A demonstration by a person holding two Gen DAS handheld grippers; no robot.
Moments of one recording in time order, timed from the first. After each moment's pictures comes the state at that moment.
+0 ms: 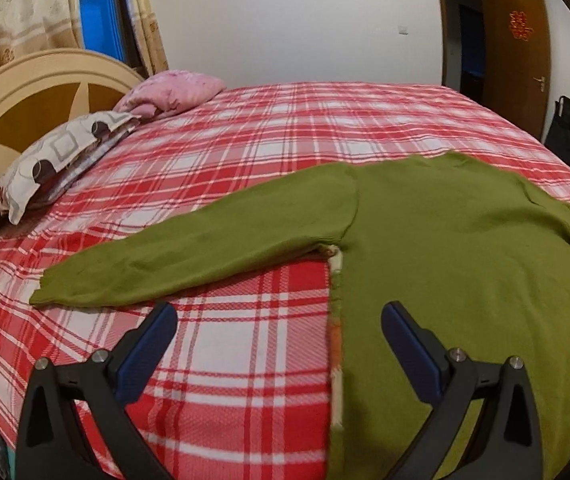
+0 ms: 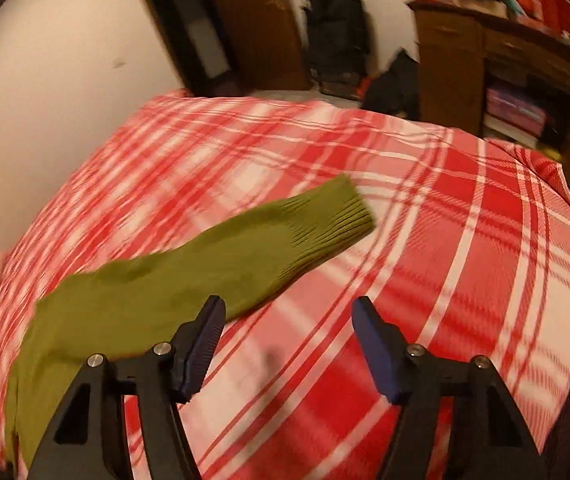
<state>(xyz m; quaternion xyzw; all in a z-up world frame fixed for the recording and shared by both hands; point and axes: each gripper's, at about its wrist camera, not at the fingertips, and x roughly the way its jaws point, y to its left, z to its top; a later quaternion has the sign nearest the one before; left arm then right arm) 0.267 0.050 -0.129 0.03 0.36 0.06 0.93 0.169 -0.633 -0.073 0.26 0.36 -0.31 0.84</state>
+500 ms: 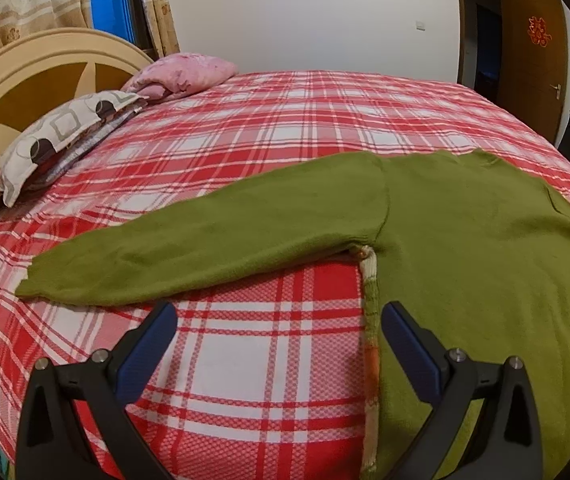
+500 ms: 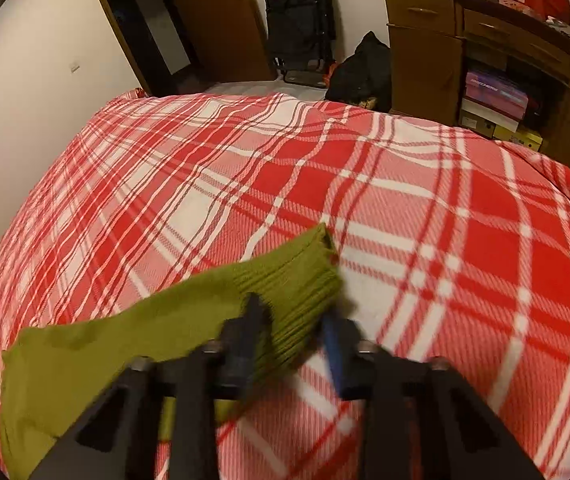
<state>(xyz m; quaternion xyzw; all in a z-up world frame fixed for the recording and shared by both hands) 0.293 0.065 -0.146 0.00 0.38 0.07 0.92 0.226 -0.698 -0.099 0.28 0.38 -0.35 0.81</state>
